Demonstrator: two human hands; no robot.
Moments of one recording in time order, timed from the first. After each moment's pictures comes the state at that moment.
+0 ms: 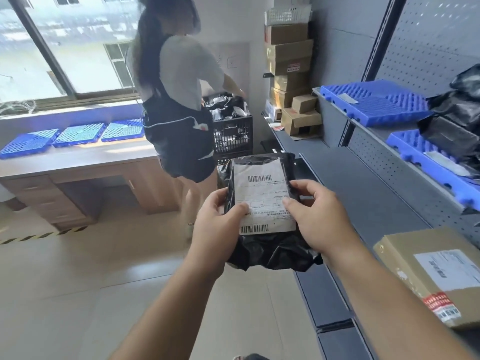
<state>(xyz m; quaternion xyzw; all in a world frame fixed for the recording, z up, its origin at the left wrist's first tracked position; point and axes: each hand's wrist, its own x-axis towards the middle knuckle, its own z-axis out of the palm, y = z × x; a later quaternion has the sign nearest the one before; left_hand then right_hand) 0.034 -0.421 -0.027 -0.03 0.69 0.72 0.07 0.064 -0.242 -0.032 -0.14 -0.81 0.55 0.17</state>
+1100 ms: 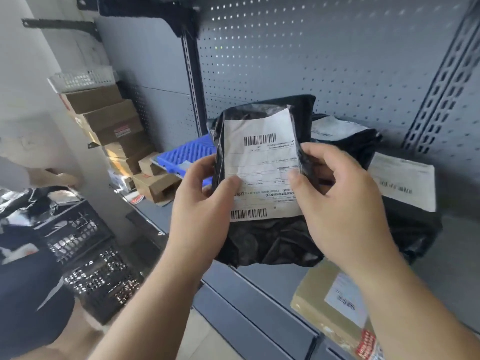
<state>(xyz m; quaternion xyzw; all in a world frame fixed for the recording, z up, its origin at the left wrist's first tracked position) -0.143 -0.127 0.072 0.32 0.63 0.69 0.17 0.006 -0.030 0.084 -0.31 -0.77 0.29 0.47</state>
